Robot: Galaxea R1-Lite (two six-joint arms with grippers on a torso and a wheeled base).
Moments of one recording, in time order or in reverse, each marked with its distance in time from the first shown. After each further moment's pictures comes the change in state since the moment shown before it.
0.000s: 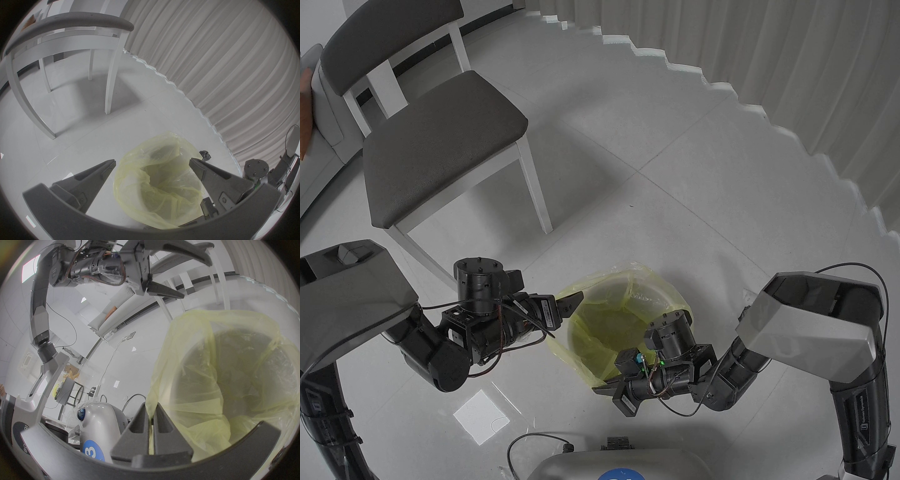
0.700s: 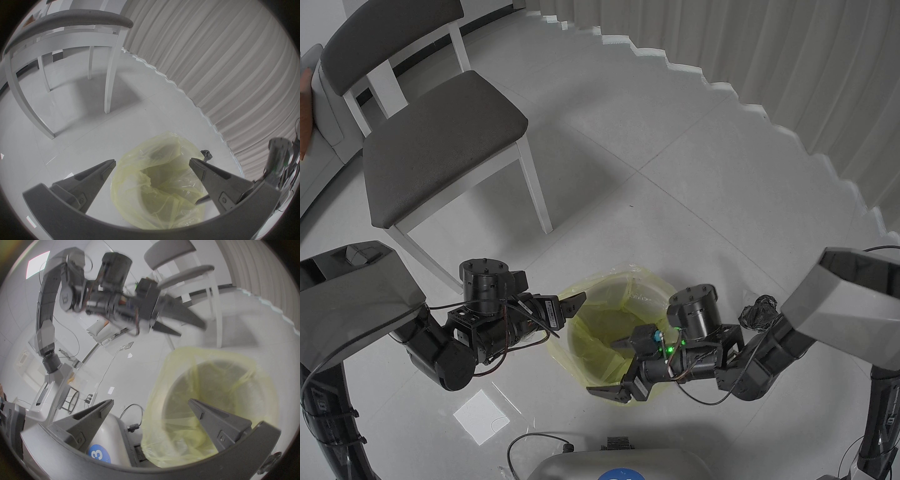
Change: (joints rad) left arm -0.003 0.025 -0.023 -0.004 0.007 0.003; right arm -0.027 -0.233 0.110 -0.013 -0.036 -0.012
